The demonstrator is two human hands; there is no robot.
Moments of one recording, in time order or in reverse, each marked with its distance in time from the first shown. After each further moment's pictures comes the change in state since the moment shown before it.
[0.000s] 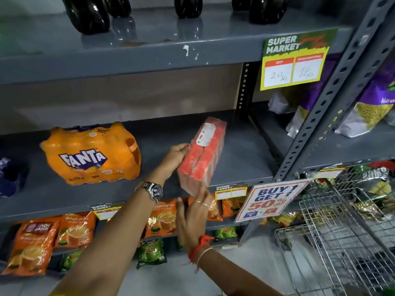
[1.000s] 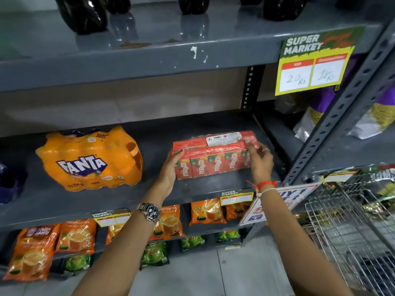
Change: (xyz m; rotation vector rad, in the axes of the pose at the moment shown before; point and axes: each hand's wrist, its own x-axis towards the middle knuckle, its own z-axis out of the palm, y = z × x) left_hand -0.012 -0.020 -0.011 -0.331 0.099 -0.050; right_hand 0.187 0.049 -0.101 0.364 0.228 0.388
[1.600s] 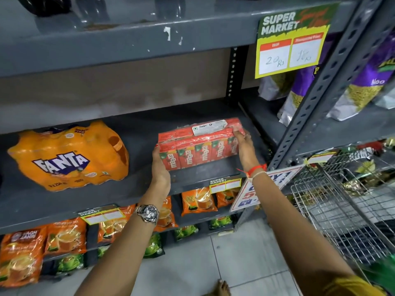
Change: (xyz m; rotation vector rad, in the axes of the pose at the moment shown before) left_hand -0.008 -0.019 0.020 -0.097 0.194 -0.015; right_hand -0.006 -0.011 -0.005 -0.002 -0.220 0.106
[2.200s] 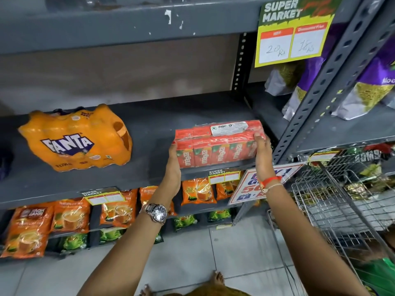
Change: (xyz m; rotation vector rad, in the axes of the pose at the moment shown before) left_hand -0.031 -0.023 0.017 0.061 -0.069 -0.047; right_hand -0.026 0.018 -0.045 0.051 0.059 -0.025
